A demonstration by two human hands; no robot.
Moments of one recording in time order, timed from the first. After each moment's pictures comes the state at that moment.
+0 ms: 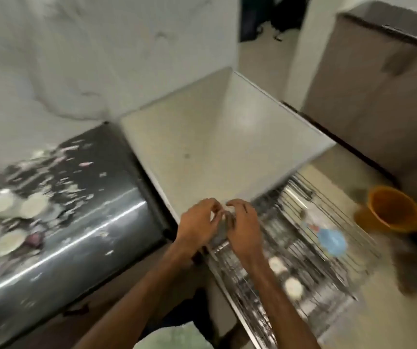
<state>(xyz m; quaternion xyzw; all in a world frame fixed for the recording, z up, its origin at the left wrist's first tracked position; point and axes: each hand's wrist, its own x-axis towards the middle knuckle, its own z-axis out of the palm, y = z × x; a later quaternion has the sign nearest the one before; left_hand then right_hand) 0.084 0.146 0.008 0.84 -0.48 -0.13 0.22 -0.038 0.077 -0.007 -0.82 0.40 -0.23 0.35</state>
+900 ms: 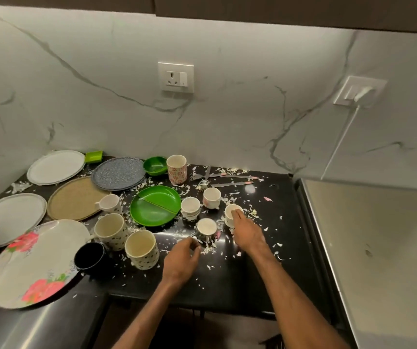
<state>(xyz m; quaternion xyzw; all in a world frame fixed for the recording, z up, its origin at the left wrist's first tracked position) 0.318 0.555 0.027 0.93 -0.08 -0.04 0.37 0.345 0.339 0.054 -0.99 0.05 0.05 0.12</state>
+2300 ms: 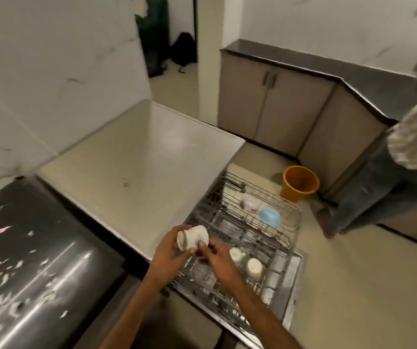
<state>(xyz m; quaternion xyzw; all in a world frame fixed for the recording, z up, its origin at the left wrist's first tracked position) 0.066 0.192 -0.003 0.64 -0.52 -0.39 0.42 -0.095 0.147 -0.017 -0.50 0.48 -0.30 0.65</state>
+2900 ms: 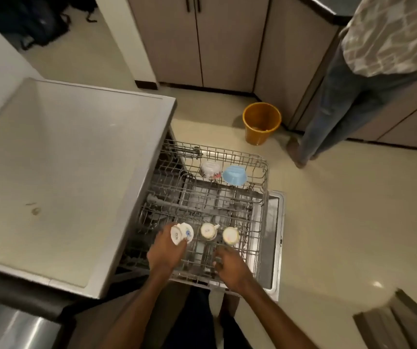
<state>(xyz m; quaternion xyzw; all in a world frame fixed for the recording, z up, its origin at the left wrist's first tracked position) -0.018 0.095 -0.121 0.79 -0.52 -0.32 0.07 -0.215 0.140 -0.129 -0.62 0.63 -0.03 0.46</state>
